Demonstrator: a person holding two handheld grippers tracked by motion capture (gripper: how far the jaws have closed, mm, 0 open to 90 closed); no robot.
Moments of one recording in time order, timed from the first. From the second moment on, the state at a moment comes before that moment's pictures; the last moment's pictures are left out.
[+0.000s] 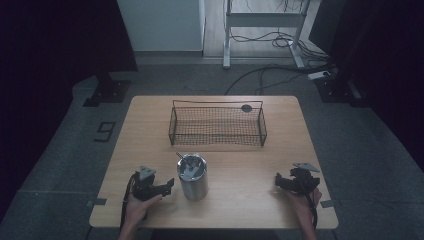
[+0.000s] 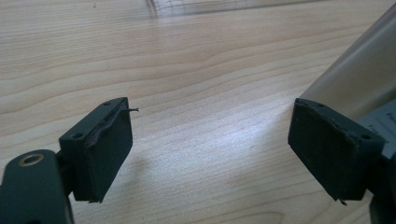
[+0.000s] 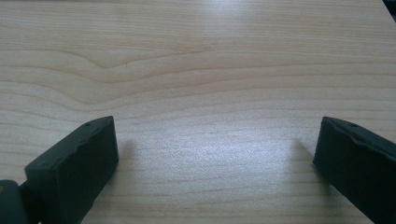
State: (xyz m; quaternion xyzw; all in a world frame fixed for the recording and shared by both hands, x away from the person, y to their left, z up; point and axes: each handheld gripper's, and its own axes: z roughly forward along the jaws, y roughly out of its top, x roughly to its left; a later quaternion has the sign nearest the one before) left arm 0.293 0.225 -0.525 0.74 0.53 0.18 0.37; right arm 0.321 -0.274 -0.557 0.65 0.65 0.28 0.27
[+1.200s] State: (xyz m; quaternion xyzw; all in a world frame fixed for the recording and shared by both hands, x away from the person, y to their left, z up) left arm 0.263 0.221 -0.474 0.72 0.48 0.18 0.46; right arm 0.321 -0.274 -0.557 0.65 0.65 0.28 0.27
